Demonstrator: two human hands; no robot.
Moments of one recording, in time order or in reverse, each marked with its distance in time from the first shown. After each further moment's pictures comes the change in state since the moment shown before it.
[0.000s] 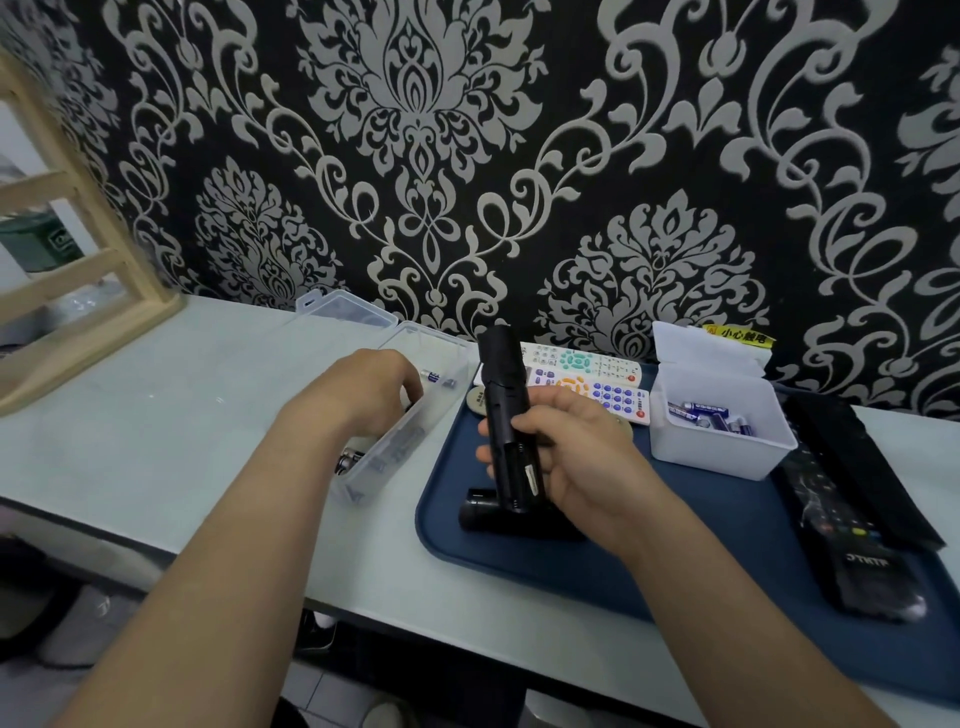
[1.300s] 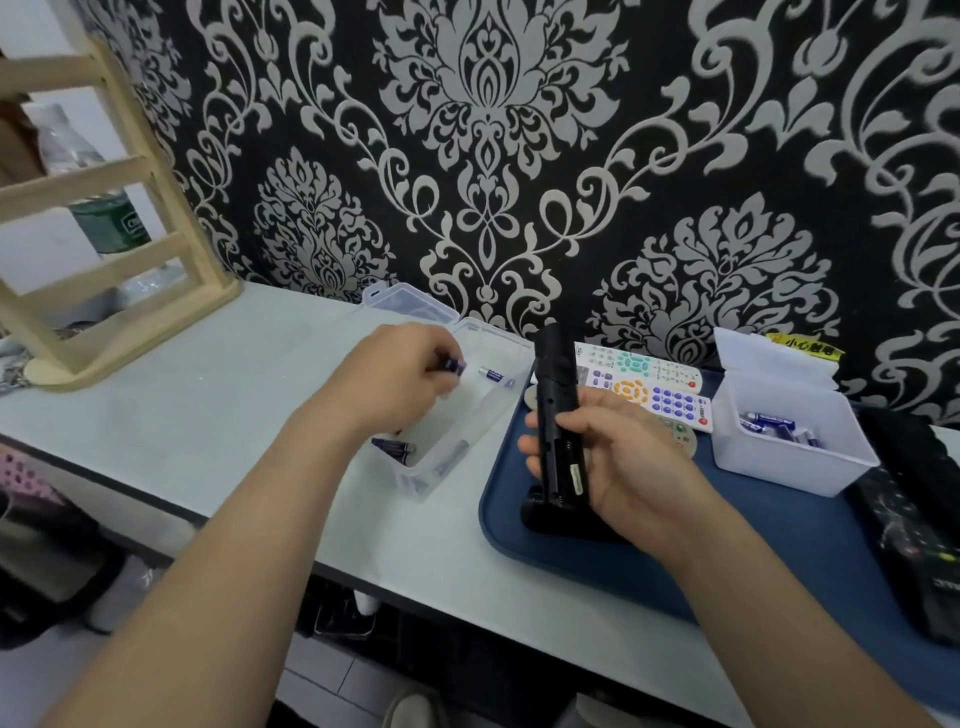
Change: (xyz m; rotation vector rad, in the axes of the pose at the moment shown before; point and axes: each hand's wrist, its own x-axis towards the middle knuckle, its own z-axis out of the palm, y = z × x) left_hand -0.036 -0.015 -0.019 -0.304 0.218 0.087; right_hand 0.005 0.010 0.016 0.088 -0.030 0.012
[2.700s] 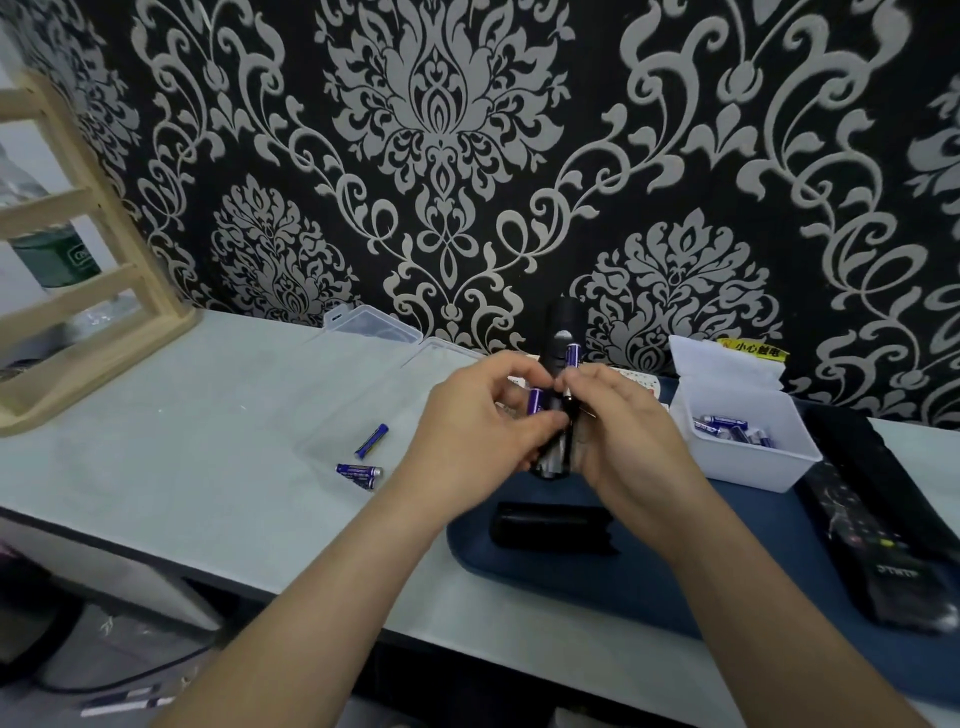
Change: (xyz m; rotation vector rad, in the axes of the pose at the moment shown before) left_hand -0.029 0.091 0.036 -0.780 0.055 0.032; right_hand -0.007 -0.024 -0.003 -0.079 0.038 -0.268
